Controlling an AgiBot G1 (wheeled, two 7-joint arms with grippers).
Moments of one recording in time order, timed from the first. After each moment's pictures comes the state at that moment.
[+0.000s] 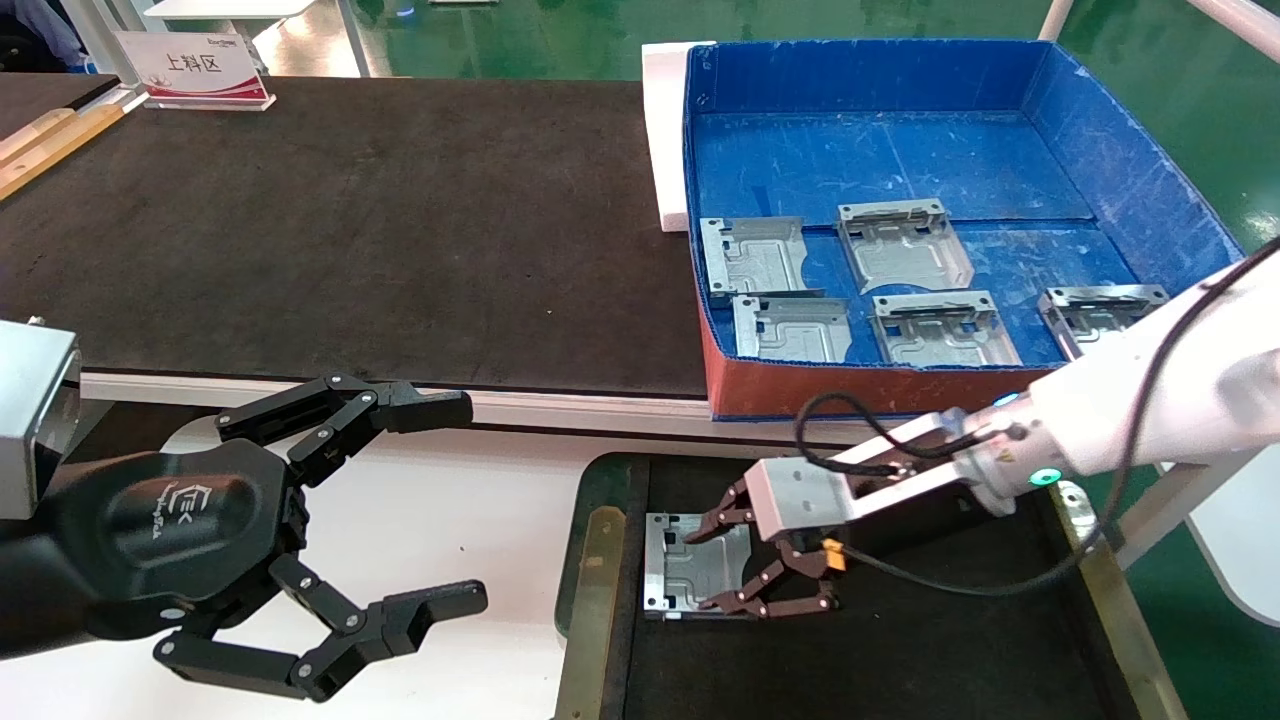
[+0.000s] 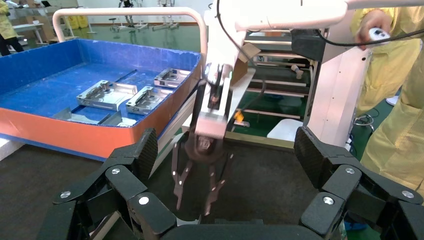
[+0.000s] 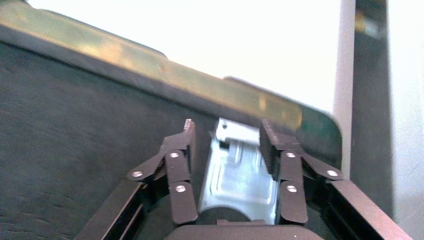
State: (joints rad) left arm -1.09 0.55 0.42 -1.23 0.62 1.42 -0.10; right arm 1.76 -1.20 -1.09 0.16 -1.19 -1.57 -0.57
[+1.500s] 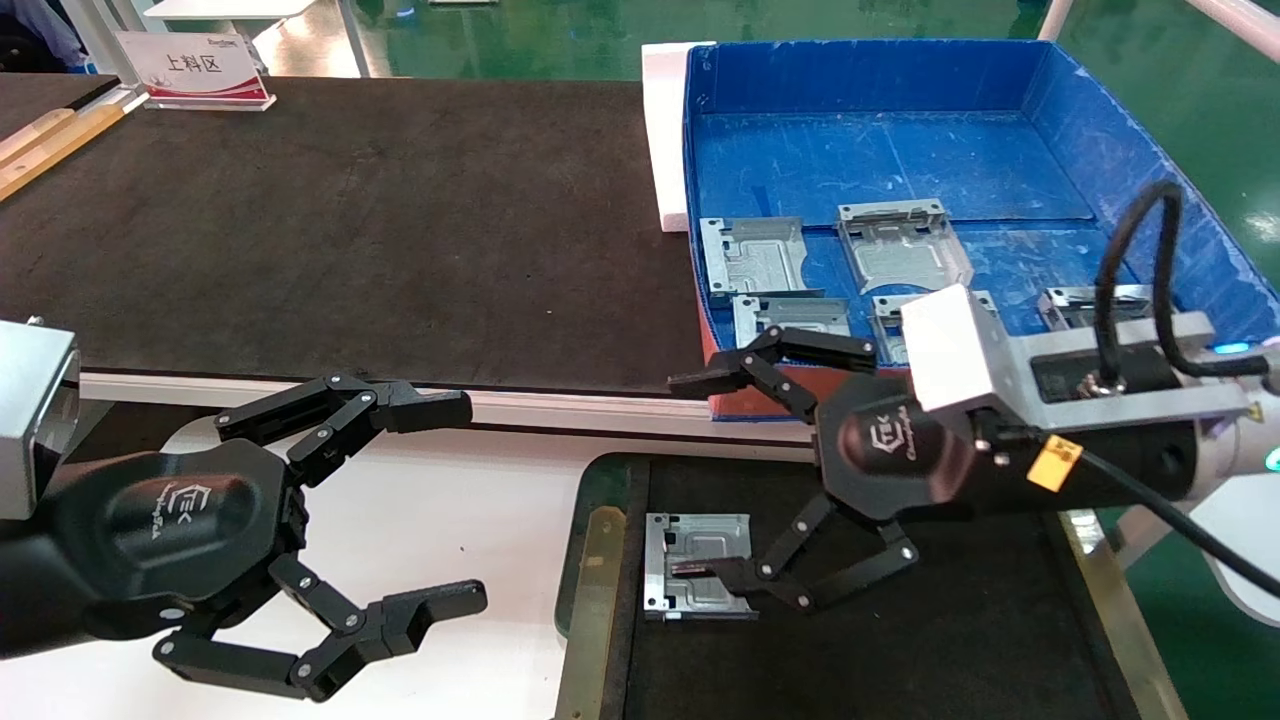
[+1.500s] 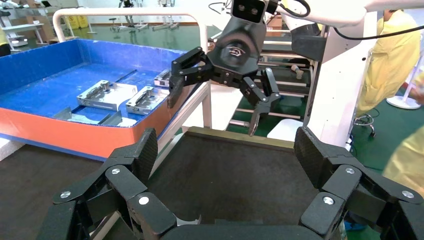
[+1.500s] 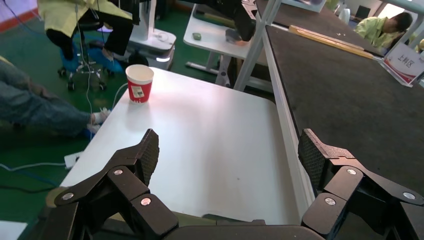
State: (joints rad) left arm -1.09 0.55 0.42 -1.23 0.62 1.42 -0.10; right arm 1.63 -0.82 -0.93 0.80 -0.76 -1.58 -0.21
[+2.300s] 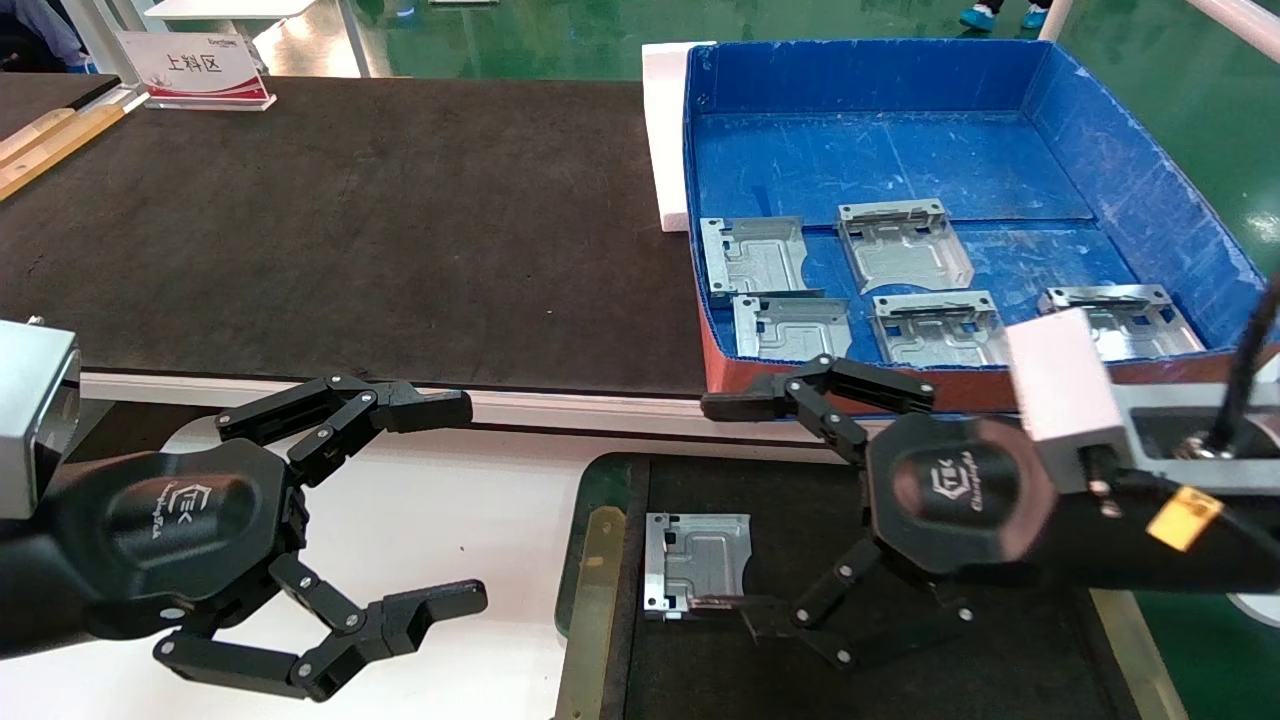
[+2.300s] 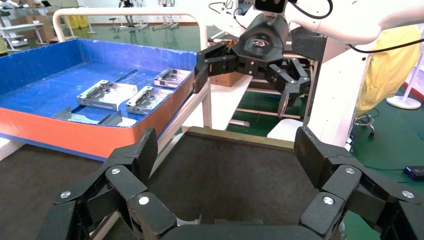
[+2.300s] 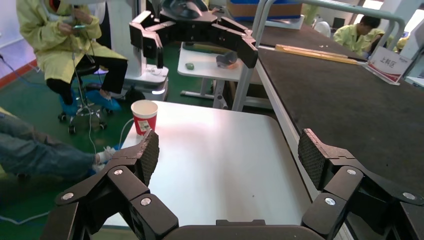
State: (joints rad) left arm -1.09 0.55 0.42 -1.23 0.62 1.42 -0.10; right arm 1.34 -0.71 -0.59 1.05 -0.74 -1.53 0.00
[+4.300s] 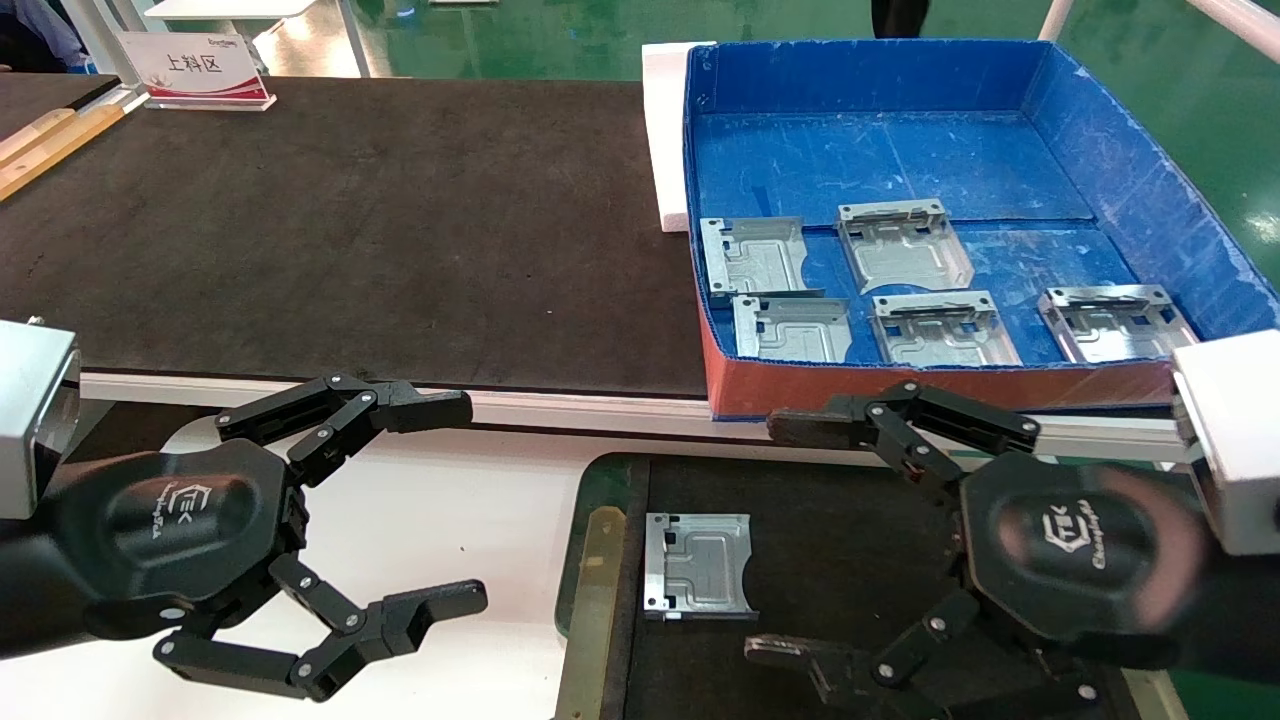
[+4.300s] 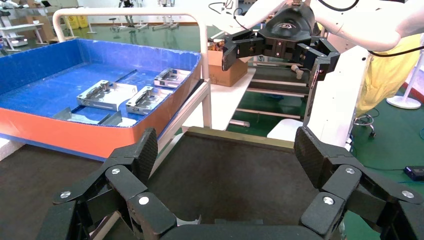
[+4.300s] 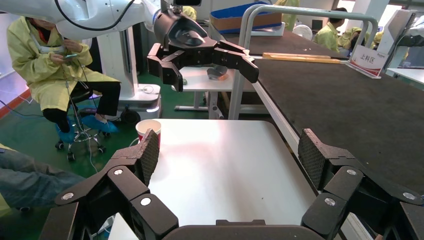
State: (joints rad) left arm -1.09 0.55 0.42 -1.23 0.62 1.41 -0.10; right arm 1.07 -0.61 -0.28 1.29 -0.73 -1.49 0.19
